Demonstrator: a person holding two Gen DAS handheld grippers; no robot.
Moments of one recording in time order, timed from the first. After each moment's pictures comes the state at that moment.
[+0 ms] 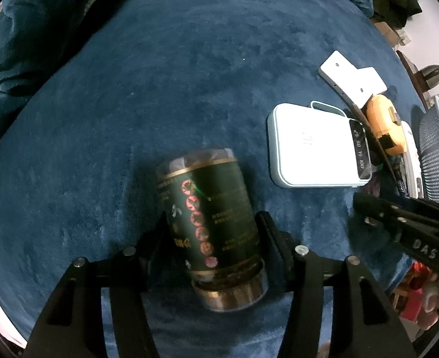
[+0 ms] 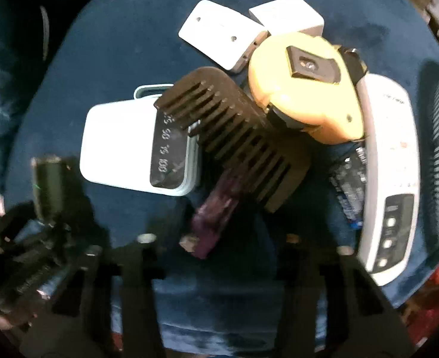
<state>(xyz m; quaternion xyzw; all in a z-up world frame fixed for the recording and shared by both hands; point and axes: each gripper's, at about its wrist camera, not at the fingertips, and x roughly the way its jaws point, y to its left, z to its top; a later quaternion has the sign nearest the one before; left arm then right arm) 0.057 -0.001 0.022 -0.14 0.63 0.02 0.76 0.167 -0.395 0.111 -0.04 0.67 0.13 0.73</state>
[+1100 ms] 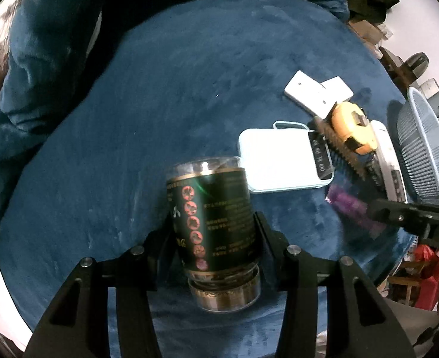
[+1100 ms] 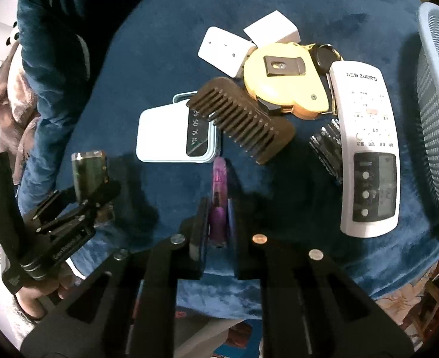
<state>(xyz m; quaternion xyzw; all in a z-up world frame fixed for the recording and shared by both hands) 0.056 -0.021 0.064 -0.09 0.60 0.01 0.80 0.137 -0.276 0.088 0.08 0.67 0.18 0.72</state>
